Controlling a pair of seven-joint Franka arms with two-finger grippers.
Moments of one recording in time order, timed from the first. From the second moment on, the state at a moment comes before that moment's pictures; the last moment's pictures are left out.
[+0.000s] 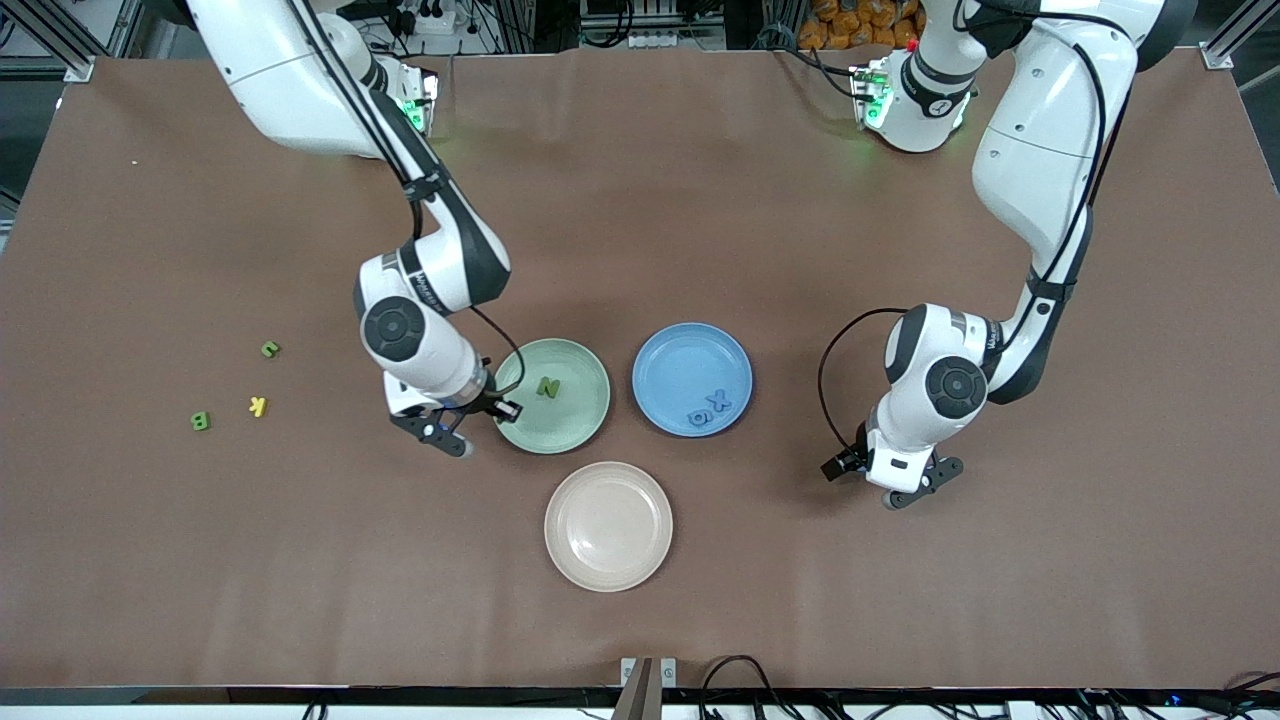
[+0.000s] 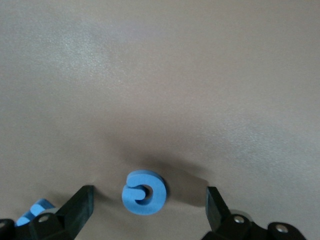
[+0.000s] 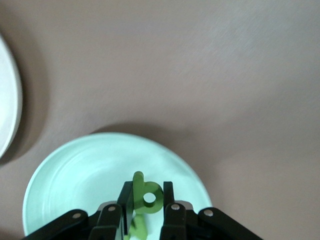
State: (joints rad) left arm -0.19 0.75 -0.10 -1.70 0.06 2.52 -0.79; right arm 0.44 0.58 0.02 -1.78 0.10 2.40 0.86
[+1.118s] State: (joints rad) left arm -0.18 0.73 -0.09 -1.68 0.07 2.43 -0.80; right arm 0.48 0.62 0.05 -1.72 0.10 2.39 0.93
